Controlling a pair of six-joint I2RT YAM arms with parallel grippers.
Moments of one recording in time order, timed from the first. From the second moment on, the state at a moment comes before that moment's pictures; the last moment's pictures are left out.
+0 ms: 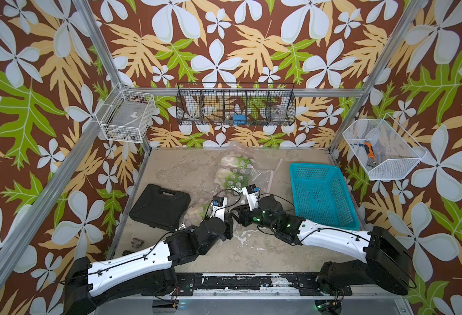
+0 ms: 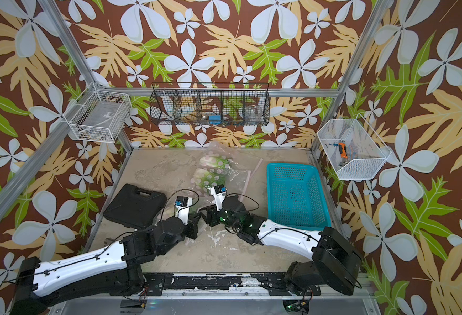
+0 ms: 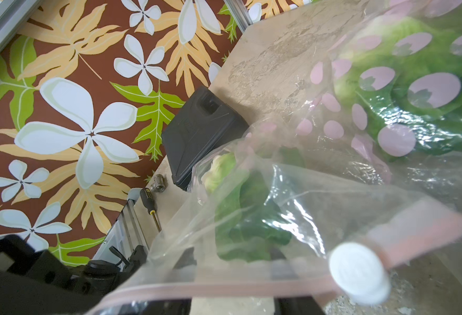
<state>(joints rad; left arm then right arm) -1.12 0.91 0.64 -0.23 -0.49 -0.61 0.93 1.41 0.75 0.28 -0.12 0.67</state>
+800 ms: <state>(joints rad) -0.64 0.84 0.77 -0.53 -0.48 -0.59 0.93 1.68 0.66 0.73 -0.32 0.67</state>
